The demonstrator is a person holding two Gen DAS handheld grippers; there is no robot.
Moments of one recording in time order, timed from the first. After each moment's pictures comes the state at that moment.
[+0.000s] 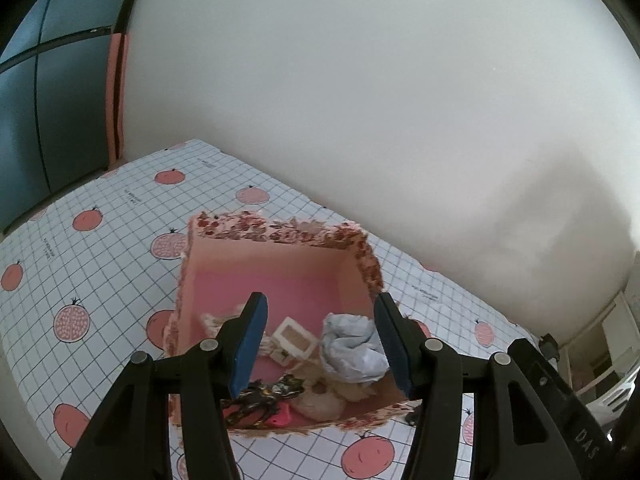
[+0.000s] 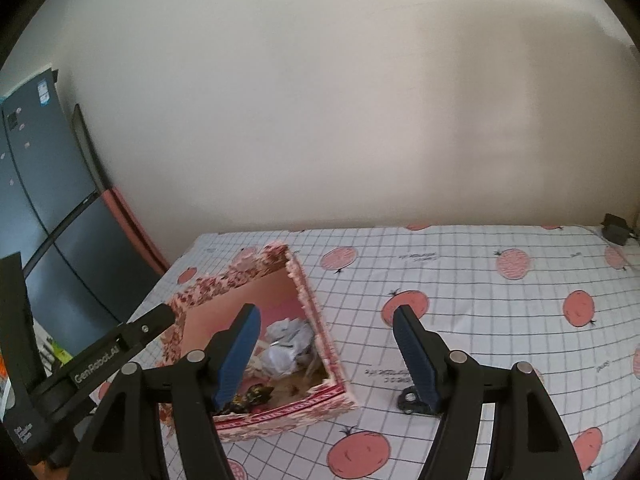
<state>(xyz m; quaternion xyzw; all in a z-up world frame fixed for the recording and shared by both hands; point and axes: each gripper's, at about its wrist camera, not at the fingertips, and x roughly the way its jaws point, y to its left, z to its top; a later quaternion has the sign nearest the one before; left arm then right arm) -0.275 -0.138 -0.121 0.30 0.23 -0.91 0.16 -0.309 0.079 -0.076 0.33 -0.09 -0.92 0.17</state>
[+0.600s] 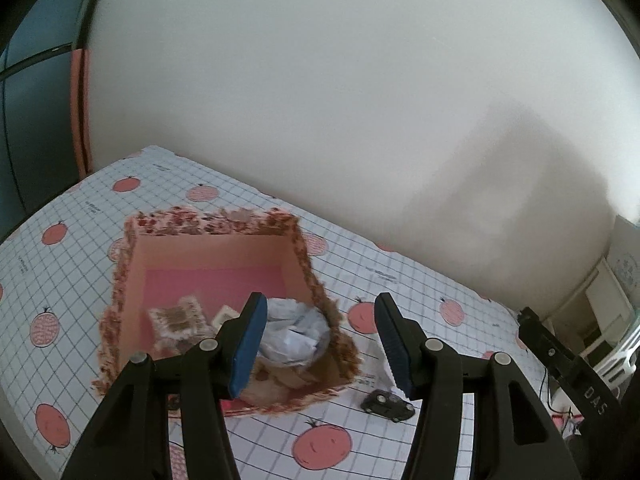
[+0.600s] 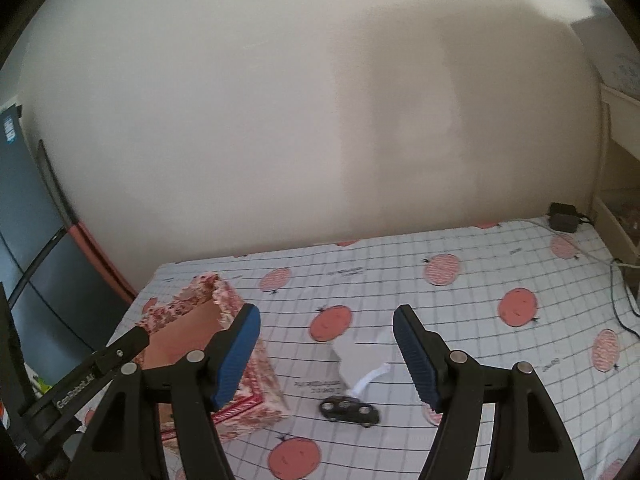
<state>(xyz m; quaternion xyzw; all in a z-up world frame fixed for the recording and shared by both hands) -0.296 -0.074 -0.111 0.31 0.20 -0.92 0.11 -0.315 0.162 -0.073 0.33 -0.13 -0.93 0.09</state>
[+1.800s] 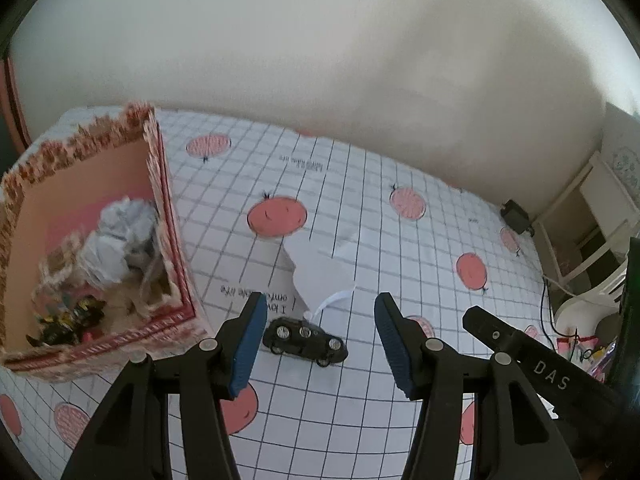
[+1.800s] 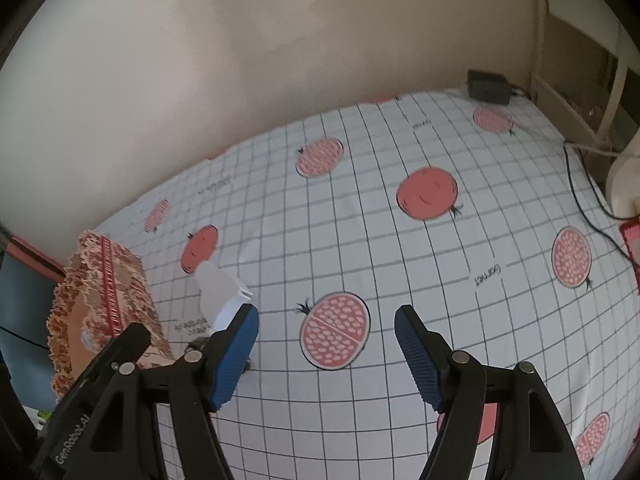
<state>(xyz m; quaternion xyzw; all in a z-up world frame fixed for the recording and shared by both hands) -0.362 0.042 -0.191 0.45 0.16 -0.88 0.03 -0.346 0.261 -0.169 0.51 -0.17 -0.85 -0.02</state>
